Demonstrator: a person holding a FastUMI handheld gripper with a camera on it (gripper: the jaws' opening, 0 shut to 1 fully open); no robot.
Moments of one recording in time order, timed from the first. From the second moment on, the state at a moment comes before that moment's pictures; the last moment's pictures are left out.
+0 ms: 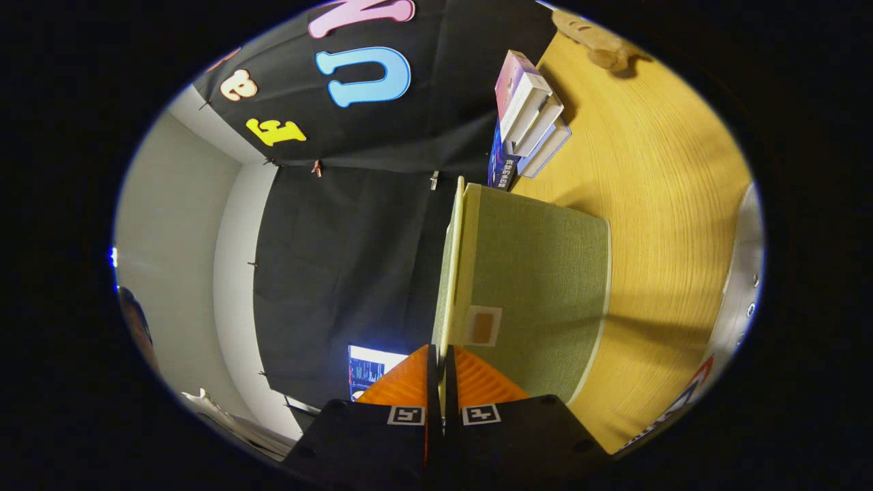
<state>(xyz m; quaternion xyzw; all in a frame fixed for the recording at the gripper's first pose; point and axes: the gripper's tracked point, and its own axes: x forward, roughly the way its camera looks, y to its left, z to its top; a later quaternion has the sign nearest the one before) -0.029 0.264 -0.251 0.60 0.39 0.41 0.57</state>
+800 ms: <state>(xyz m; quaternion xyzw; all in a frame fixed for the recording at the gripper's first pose) 0.003 0.351 -0.075 0.48 0.31 0.47 0.67</state>
